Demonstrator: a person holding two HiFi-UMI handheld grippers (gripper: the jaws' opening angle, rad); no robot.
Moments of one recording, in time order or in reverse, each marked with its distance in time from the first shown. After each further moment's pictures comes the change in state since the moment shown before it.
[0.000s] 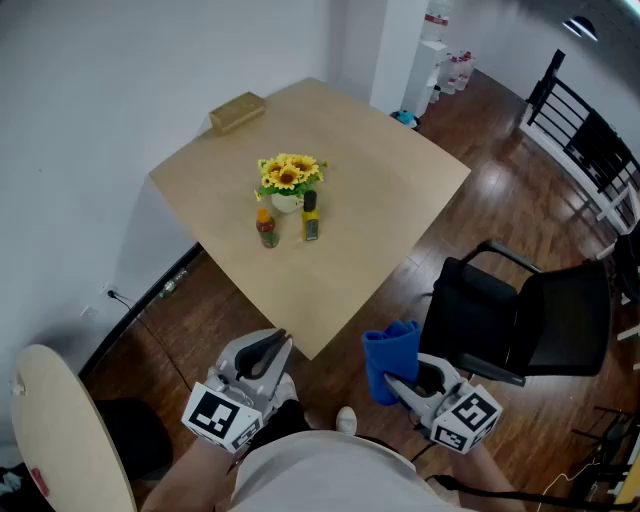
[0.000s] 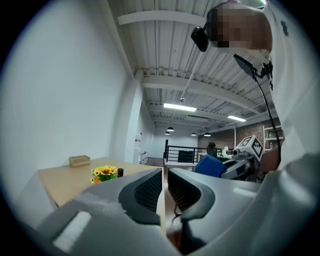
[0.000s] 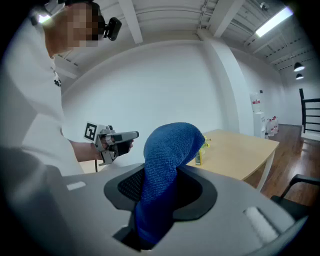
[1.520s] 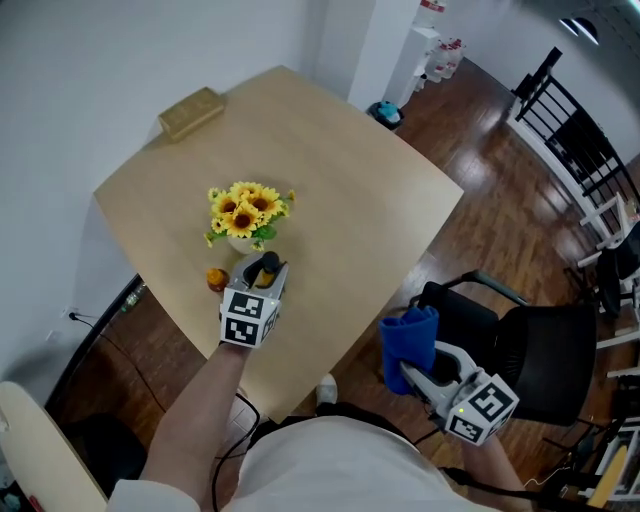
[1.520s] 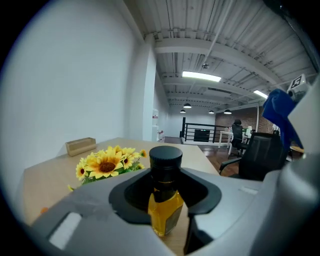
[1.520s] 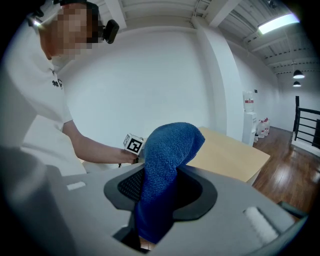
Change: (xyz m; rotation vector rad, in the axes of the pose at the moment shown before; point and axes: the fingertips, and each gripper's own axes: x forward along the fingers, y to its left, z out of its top) left arm 0.305 0.244 -0.105 0.006 0.256 0.193; right arm 0.075 -0.204 0.072 -0.015 0.119 -0.086
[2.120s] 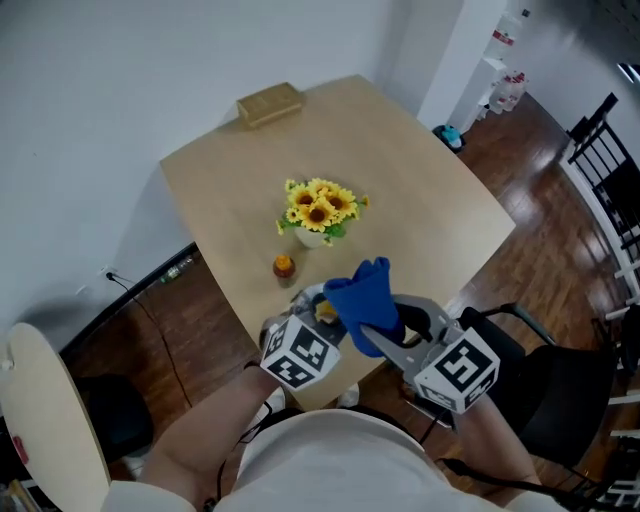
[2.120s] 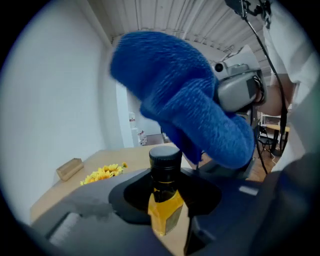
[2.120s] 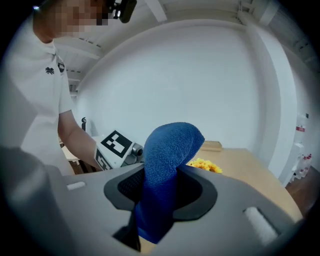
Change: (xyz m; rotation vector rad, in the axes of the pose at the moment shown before) left arm -0.099 -0.078 0.027 0.234 0.046 -0.184; right arm 0.135 0.112 0.095 -0.350 0.011 0.329
